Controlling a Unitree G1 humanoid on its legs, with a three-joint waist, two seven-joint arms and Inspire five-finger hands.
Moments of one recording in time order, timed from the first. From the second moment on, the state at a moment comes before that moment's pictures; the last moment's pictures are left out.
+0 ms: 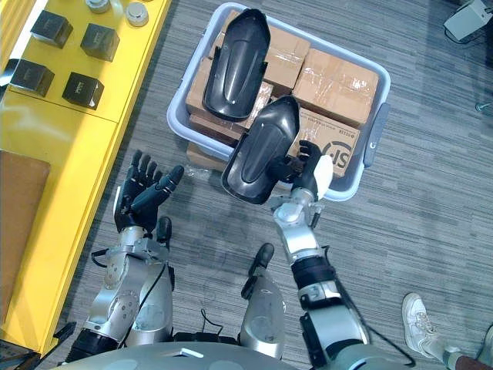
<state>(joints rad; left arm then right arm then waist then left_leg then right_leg) 0.09 0.12 -0.24 0.00 -0.59 -0.26 0.22 -0.47 -0.23 0.11 0.45 -0.03 0.26 -0.66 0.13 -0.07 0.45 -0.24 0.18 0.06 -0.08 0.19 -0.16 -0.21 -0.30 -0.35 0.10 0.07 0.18</state>
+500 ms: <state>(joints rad) 0.09 0.09 -0.18 0.02 -0.67 -0.30 0.17 -0.69 -0.38 0.06 0.70 0.03 0.29 -0.64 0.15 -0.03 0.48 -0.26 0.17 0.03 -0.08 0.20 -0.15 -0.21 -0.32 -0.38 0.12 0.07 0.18</state>
